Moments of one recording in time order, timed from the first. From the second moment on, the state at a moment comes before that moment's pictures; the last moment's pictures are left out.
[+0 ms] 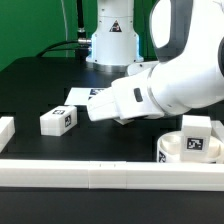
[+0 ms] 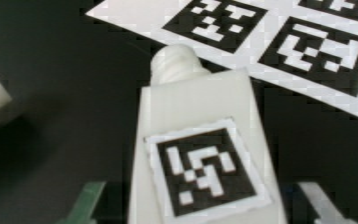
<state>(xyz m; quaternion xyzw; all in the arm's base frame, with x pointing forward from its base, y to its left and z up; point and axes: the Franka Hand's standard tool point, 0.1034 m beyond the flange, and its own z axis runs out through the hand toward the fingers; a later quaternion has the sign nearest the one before) 0.451 -0.006 0.009 0.85 0.22 -0.46 0.14</state>
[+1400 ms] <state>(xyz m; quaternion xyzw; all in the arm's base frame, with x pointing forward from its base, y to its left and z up) 0.512 0.033 0.084 0.95 0.14 -0.26 0.05</state>
